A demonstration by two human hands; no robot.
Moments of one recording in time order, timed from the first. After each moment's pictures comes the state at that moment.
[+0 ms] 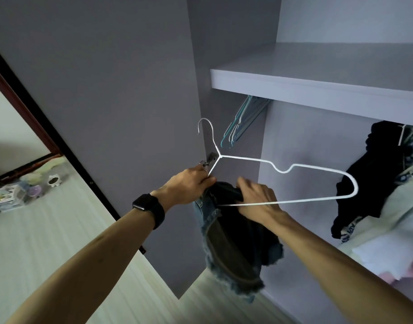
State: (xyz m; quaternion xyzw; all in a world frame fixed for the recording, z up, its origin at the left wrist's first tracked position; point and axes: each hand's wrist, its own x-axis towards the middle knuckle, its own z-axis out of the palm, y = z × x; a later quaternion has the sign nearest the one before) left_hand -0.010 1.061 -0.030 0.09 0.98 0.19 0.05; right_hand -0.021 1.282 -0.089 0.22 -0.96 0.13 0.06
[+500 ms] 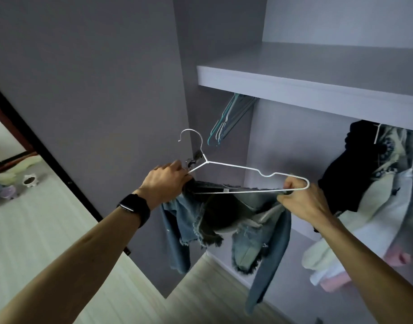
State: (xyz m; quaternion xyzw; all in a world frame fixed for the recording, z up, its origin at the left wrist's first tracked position) left_hand -0.008 1.050 -0.033 0.10 0.99 -0.04 -0.04; right_hand -0.021 1.402 -0.082 -0.01 -0.97 0.24 0.09
